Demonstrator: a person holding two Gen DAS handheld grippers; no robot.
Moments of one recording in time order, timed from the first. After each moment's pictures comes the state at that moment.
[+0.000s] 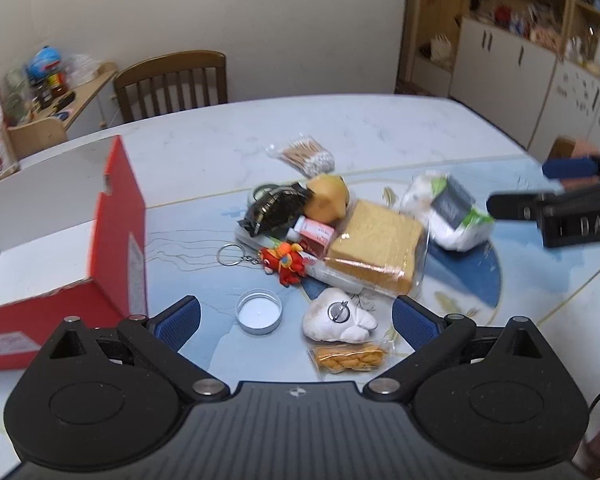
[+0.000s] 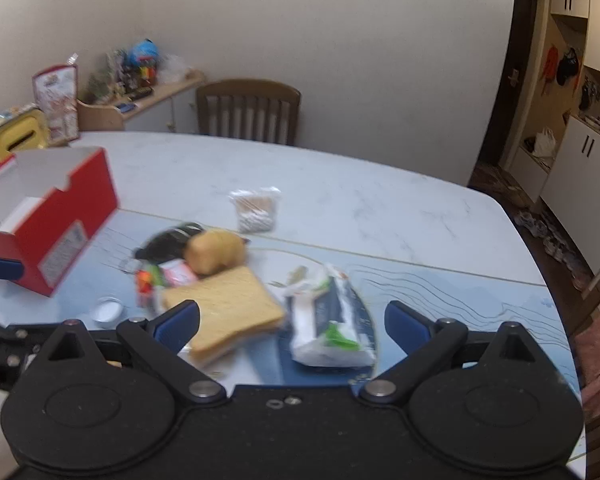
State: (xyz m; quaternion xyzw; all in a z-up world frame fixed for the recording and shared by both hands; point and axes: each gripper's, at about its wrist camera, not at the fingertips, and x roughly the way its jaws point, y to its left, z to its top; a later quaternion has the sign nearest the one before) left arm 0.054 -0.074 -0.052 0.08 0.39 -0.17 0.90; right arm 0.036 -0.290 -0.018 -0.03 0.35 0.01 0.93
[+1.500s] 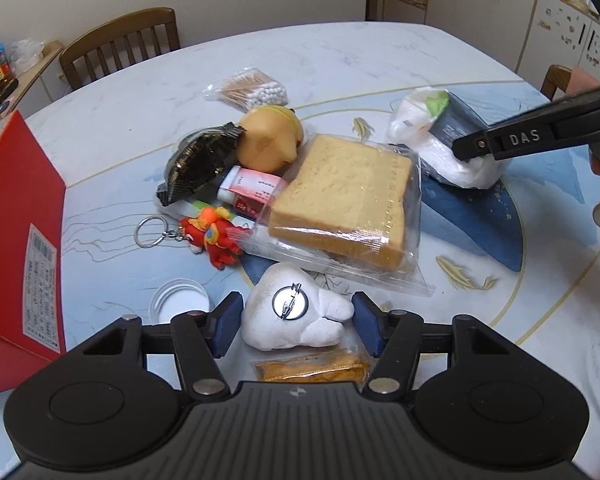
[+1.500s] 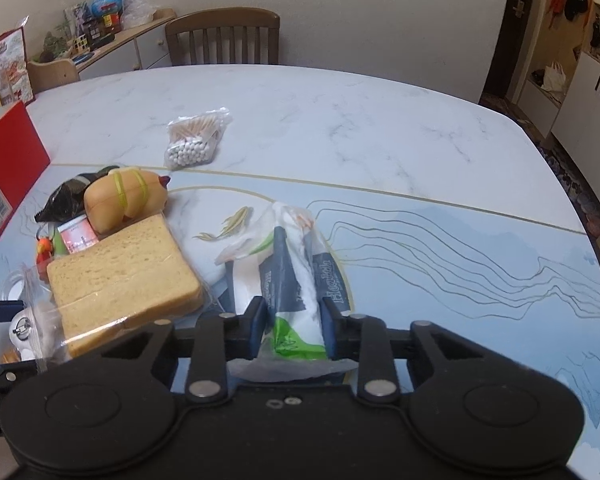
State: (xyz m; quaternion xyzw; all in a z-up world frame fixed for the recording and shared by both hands) left arm 0.097 -0.123 -0.113 0.13 0.45 -0.20 0.86; right arm 0.110 -0.345 -0.091 0.01 0.44 0.01 0.90
